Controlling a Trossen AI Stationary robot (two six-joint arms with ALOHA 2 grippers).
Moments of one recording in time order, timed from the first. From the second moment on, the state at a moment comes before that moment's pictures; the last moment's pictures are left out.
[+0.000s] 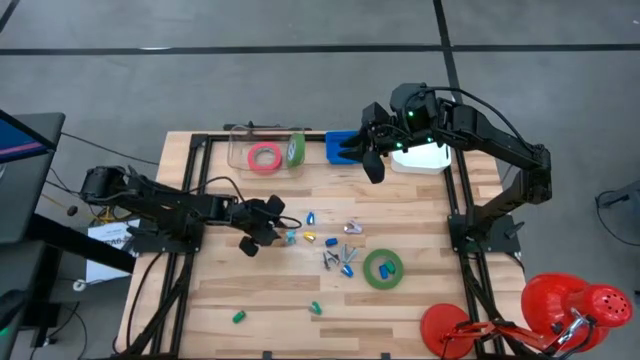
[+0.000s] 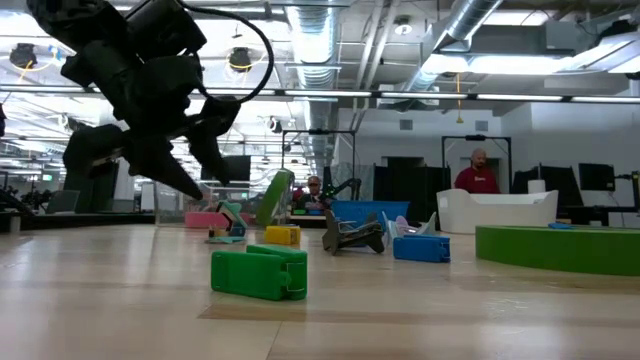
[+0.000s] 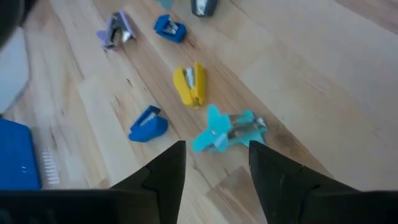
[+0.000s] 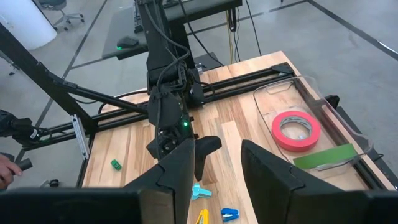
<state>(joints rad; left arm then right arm) -0.03 1.29 0.48 0.01 -0.04 0.79 -0.22 1.50 1.84 -0.81 -0.18 0.15</state>
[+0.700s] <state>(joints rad) -0.03 1.38 0.48 0.09 -0.04 0.79 -0.22 1.50 1.84 -0.81 -0.18 0.16</state>
